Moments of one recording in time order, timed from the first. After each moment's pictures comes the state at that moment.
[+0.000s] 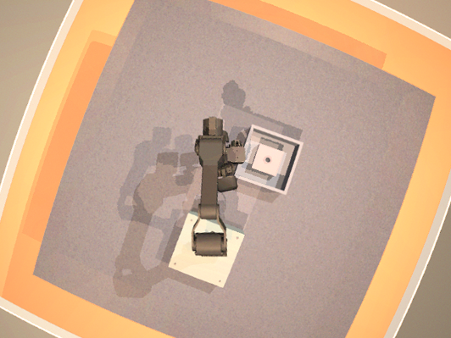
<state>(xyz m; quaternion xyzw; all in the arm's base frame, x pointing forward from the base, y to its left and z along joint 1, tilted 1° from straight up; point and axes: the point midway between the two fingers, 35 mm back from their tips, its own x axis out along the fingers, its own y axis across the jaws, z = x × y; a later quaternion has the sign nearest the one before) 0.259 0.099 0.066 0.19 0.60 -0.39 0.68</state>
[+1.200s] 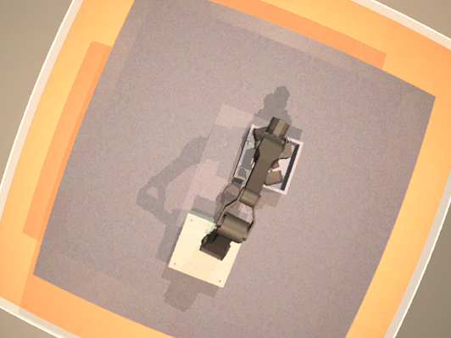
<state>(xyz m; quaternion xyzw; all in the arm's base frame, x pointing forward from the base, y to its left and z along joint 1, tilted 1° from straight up) 0.347 -0.015 0.016 0.23 0.61 -0.35 0.67</state>
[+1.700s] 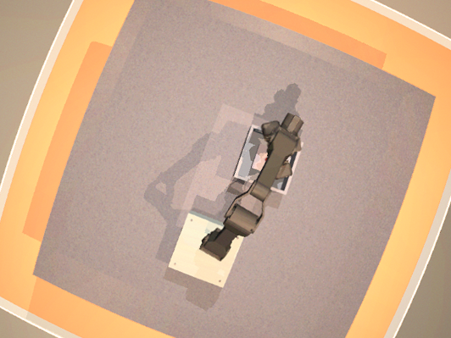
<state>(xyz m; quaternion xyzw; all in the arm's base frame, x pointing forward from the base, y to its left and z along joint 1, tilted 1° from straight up) 0.379 -0.027 0.012 0.25 0.64 -0.31 0.66</state>
